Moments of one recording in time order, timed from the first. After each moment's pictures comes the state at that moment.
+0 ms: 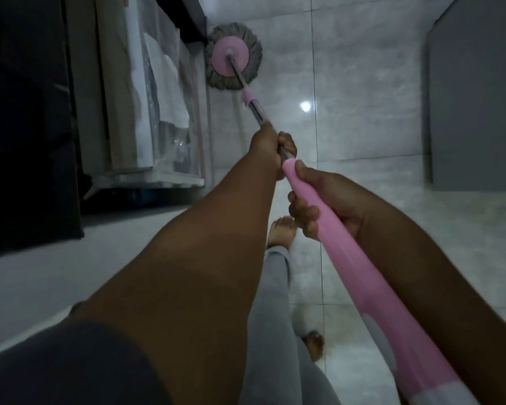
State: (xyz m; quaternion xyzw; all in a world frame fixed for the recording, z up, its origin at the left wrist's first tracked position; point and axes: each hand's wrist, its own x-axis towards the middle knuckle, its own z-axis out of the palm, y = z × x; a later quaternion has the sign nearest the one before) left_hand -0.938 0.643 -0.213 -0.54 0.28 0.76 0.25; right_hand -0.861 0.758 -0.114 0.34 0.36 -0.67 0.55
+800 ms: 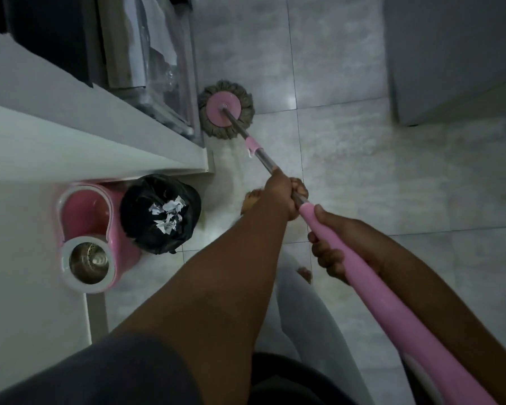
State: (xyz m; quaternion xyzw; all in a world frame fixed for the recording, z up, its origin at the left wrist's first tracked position) left_hand -0.613 0.715 -0.163 -0.57 0.33 0.68 0.33; right_hand -0.546 0.836 -0.045 0.42 0.36 -0.63 0.55
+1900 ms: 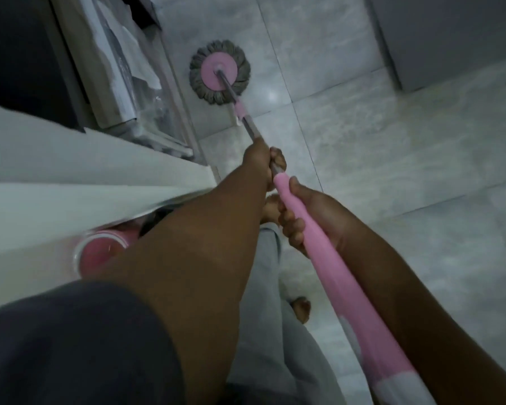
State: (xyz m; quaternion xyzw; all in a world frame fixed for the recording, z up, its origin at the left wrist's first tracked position) left_hand -0.694 0.630 -0.201 -0.50 0.40 0.68 0.37; right_hand -0.578 0.716 -0.096 0.43 0.27 -0.74 0.43
